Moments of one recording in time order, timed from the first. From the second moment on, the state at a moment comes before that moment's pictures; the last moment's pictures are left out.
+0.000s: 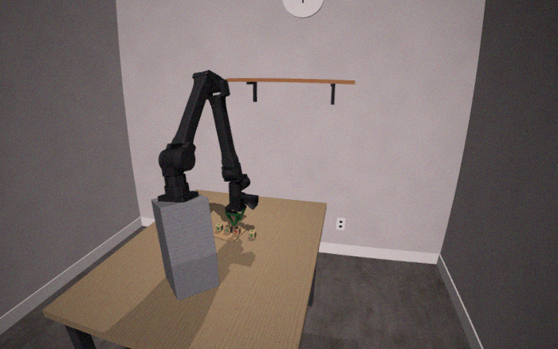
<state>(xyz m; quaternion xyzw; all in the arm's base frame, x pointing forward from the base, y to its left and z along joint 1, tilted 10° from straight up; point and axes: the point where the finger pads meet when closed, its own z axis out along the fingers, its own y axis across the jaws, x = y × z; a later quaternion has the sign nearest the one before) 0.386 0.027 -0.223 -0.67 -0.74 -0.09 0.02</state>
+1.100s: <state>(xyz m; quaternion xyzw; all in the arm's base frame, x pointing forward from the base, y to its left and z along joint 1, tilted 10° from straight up) 0.387 0.022 -0.185 -0.67 -0.74 -0.09 0.01</state>
